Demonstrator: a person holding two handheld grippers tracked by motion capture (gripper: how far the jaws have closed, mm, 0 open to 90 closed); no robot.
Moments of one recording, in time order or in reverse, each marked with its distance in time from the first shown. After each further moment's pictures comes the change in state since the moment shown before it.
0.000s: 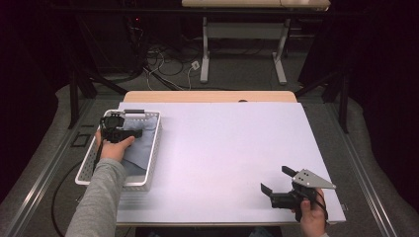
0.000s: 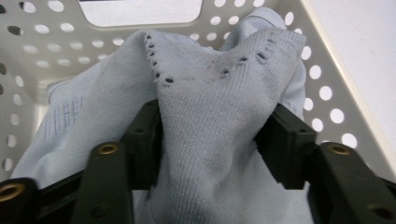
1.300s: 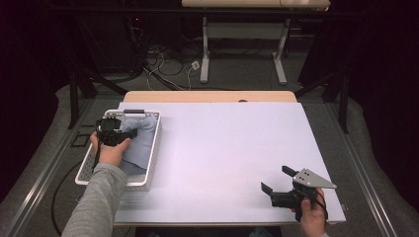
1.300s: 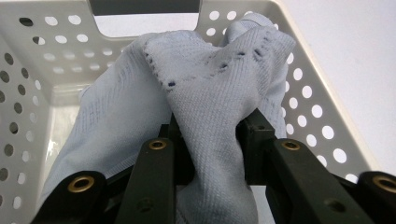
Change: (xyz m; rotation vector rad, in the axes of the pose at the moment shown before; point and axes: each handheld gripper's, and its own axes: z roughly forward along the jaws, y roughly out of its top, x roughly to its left) left arm -0.004 -0.009 -0.017 -0.081 0.014 0.006; right arm -0.001 0.000 0.000 -0.001 -0.009 0.015
